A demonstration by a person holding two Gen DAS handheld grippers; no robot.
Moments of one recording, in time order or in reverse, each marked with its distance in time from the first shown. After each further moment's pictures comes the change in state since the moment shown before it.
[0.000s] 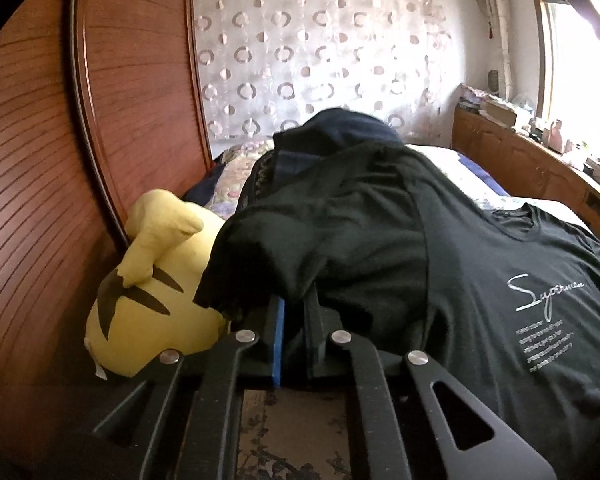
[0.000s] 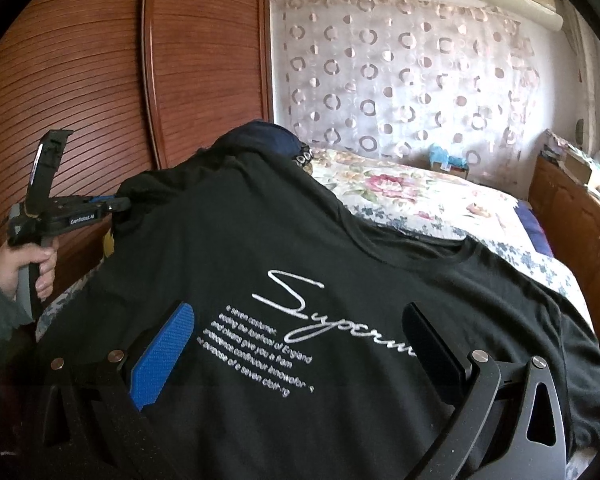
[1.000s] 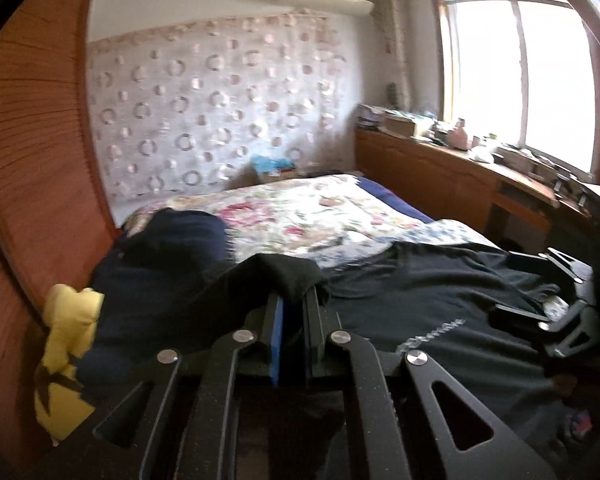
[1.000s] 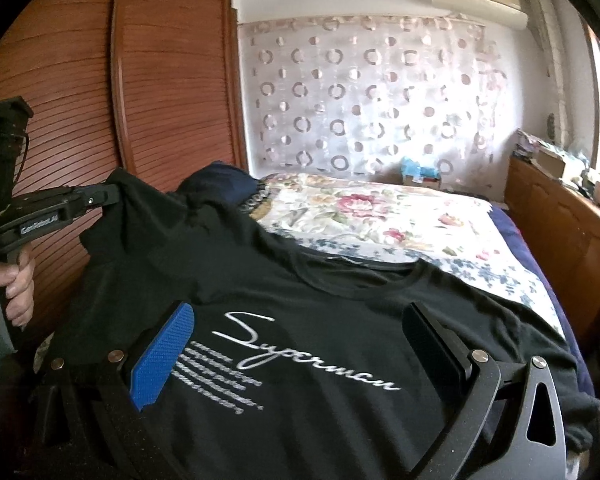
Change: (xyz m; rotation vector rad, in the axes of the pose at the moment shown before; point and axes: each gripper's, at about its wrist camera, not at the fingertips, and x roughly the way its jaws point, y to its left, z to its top) left arm -0.051 -0.126 0.059 0.181 -0.115 -0.310; right arm -0.005 -0.026 -0.015 0.094 -0.073 -0.088
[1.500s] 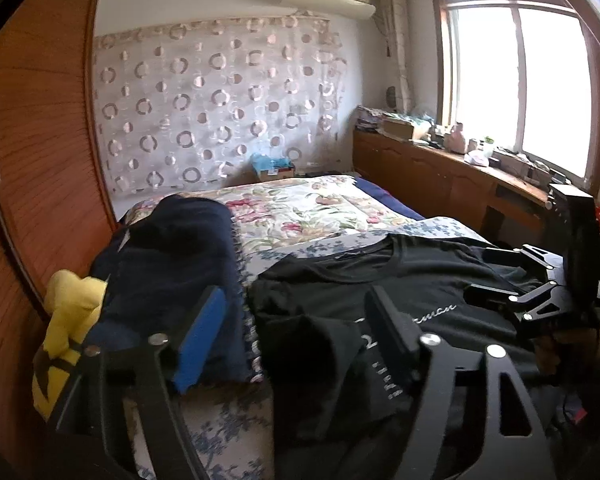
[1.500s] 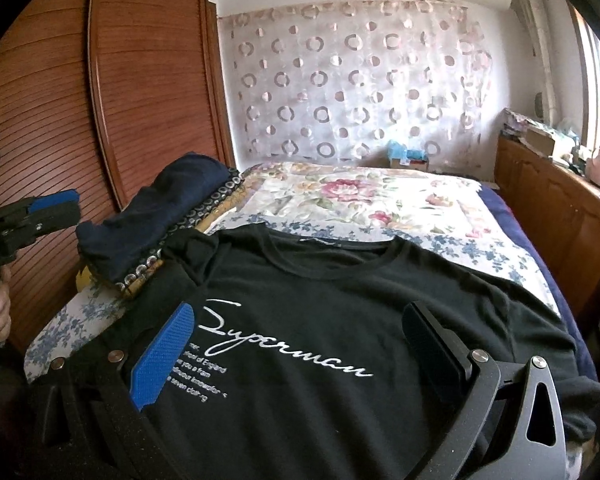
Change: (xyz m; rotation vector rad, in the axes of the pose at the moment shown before) left arm -0.029 0.015 -0.019 -0.032 -0.015 0.014; right arm 0.012 0.012 0.001 0.031 0.036 0.012
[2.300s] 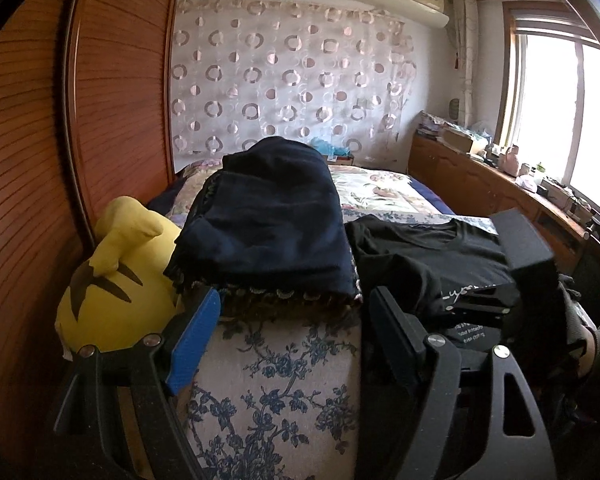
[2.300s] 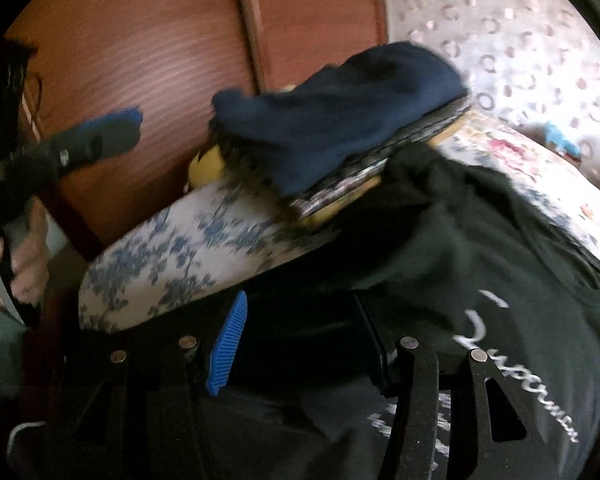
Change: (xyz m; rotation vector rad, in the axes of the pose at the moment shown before) left arm -0.020 0.061 -0.069 -0.181 0.034 0.147; right arm 0.129 0.150 -0.009 -0.330 0.327 0.409
